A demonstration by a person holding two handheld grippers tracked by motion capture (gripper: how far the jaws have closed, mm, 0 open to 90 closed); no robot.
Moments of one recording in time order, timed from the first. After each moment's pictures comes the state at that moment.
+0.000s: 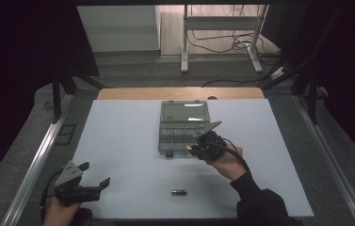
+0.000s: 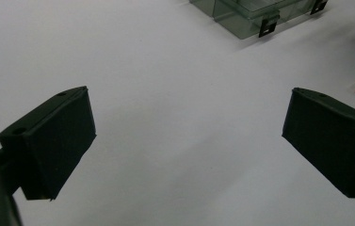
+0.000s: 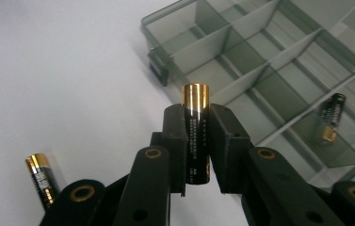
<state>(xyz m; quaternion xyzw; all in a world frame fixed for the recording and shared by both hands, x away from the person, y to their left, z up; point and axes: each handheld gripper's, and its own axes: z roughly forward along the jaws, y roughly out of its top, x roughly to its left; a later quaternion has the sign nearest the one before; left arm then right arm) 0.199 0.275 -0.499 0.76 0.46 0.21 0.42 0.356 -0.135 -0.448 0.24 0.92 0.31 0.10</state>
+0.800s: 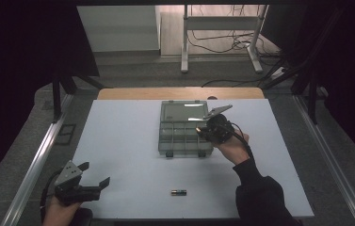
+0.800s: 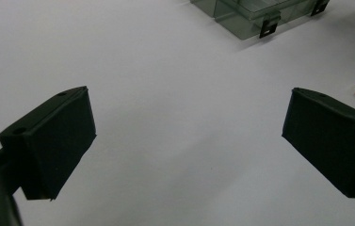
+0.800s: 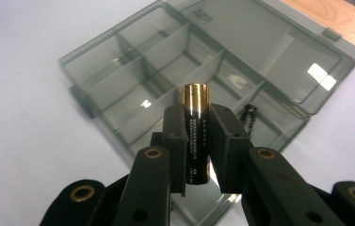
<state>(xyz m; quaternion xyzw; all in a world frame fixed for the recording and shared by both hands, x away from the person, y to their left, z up) 0.199 0.276 -0.499 0.76 0.46 0.21 0.42 0.403 -0.156 -0.434 0.30 0.89 0.32 0.13</state>
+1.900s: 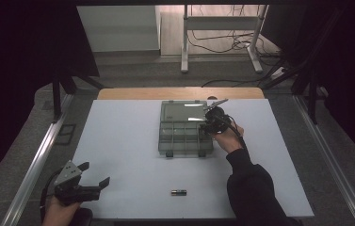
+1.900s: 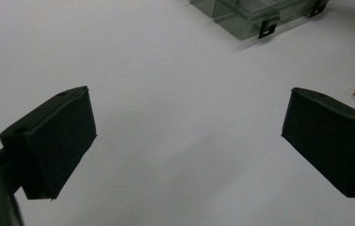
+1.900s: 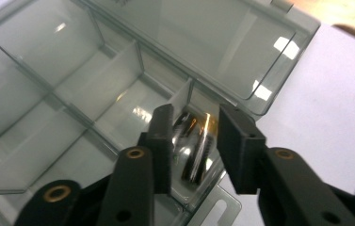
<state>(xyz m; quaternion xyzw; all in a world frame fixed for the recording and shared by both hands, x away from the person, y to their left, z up) 0.200 0.277 -0.499 0.75 0.46 0.20 0.42 0.459 -0.157 -0.468 0.37 0.87 0.29 0.16</state>
